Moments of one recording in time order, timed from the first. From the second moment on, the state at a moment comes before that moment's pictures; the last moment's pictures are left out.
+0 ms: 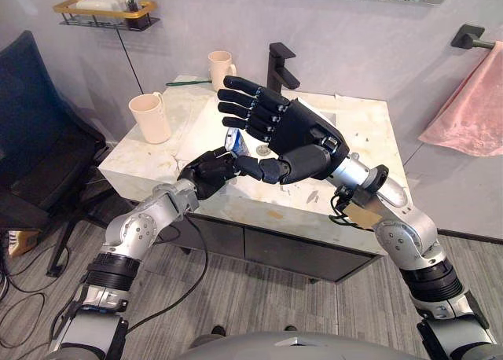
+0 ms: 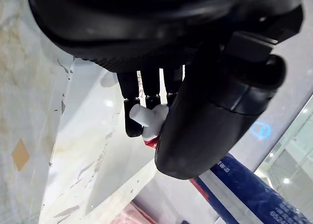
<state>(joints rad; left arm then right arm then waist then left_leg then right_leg) -0.29 0.47 -0.10 0.08 -1.04 0.53 -0.05 -0.33 -0.47 0.22 -0.32 0.79 0.16 0.45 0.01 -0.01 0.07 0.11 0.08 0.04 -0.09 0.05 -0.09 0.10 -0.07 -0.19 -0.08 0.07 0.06</state>
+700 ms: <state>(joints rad) -0.29 0.48 -0.11 0.07 -1.04 0.53 -0.04 -0.37 -0.55 0.27 -0.34 0.36 -0.04 0.28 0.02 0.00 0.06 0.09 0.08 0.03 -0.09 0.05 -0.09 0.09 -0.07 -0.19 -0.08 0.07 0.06</state>
